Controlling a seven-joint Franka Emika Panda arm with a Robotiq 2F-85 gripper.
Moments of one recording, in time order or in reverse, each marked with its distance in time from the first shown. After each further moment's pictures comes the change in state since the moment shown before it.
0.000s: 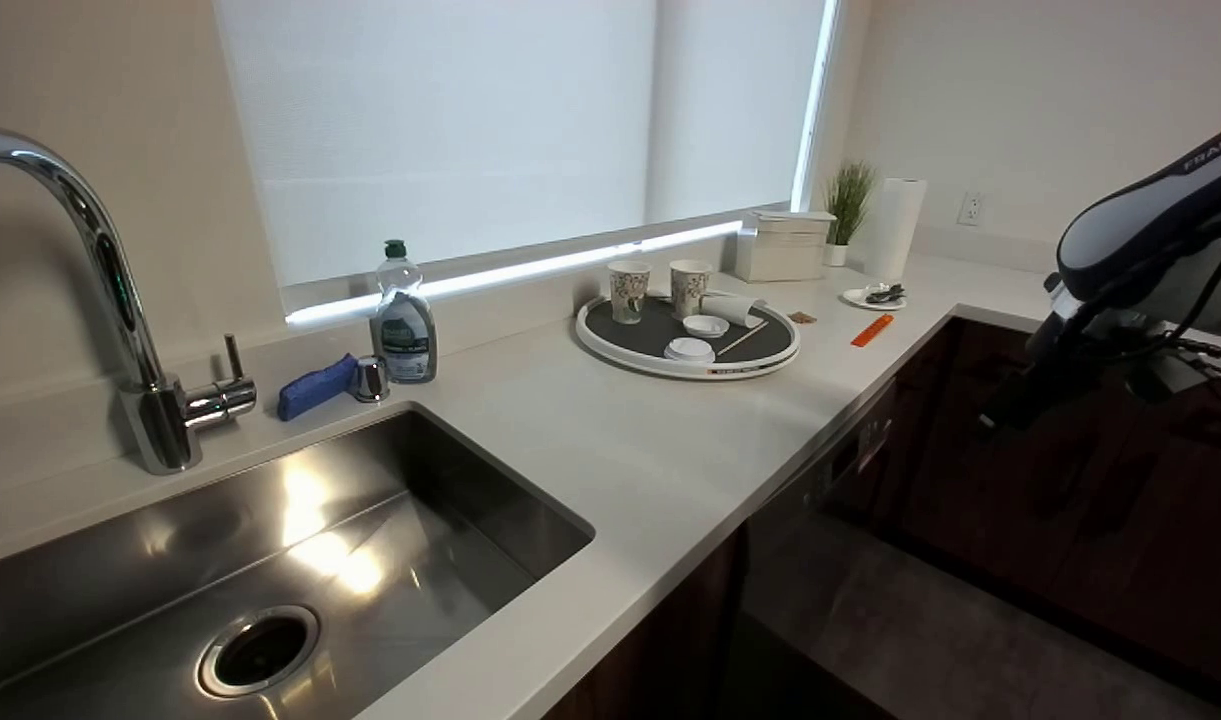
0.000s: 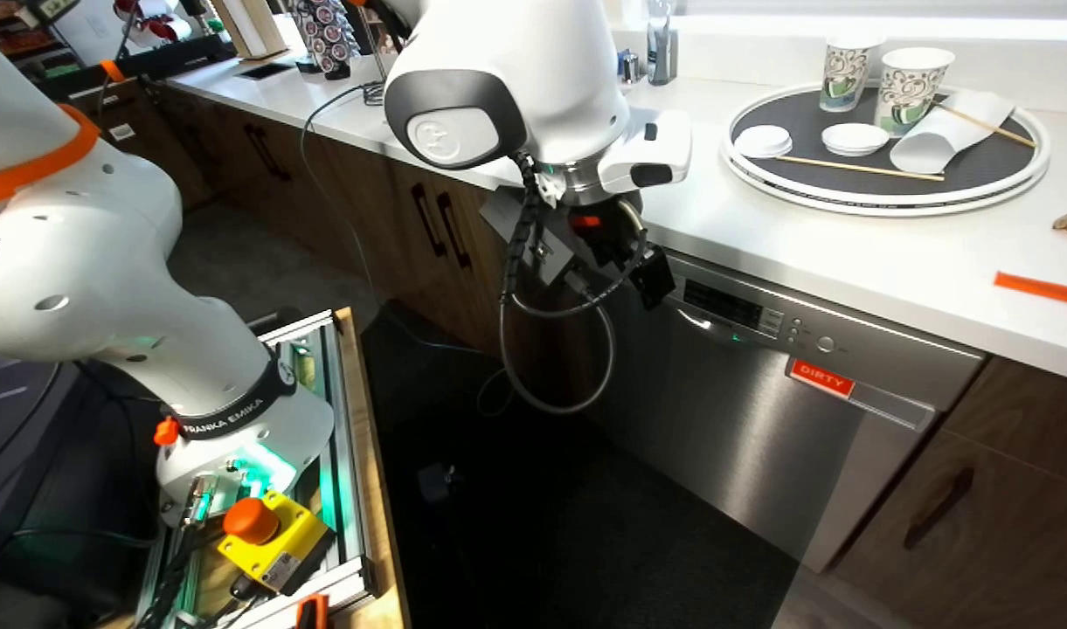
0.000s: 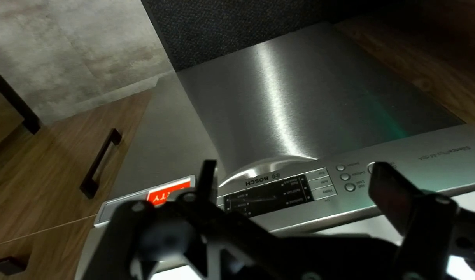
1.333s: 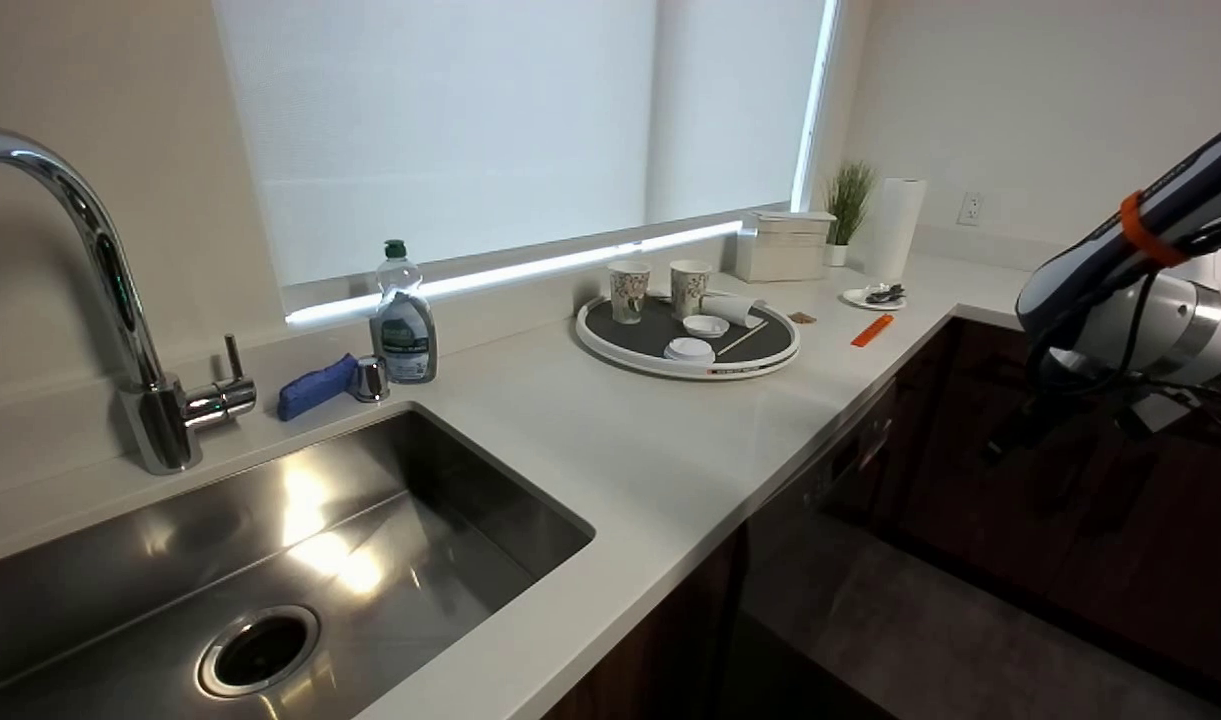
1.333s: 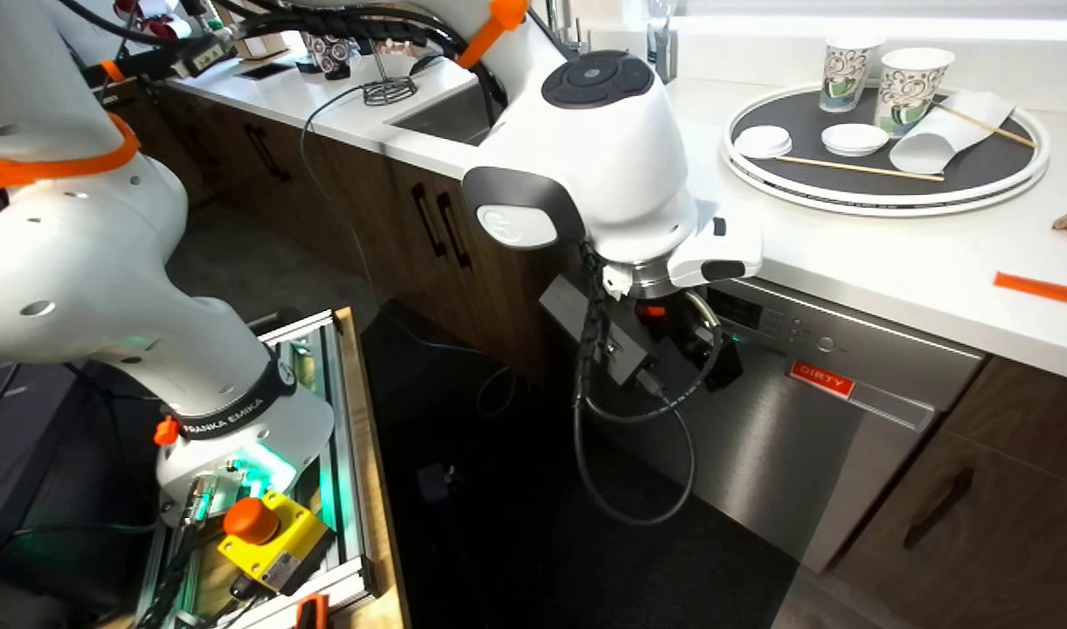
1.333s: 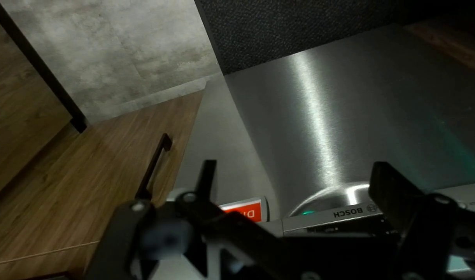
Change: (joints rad) arm -0.070 0.288 -0.019 0.142 0.174 0.155 -0.262
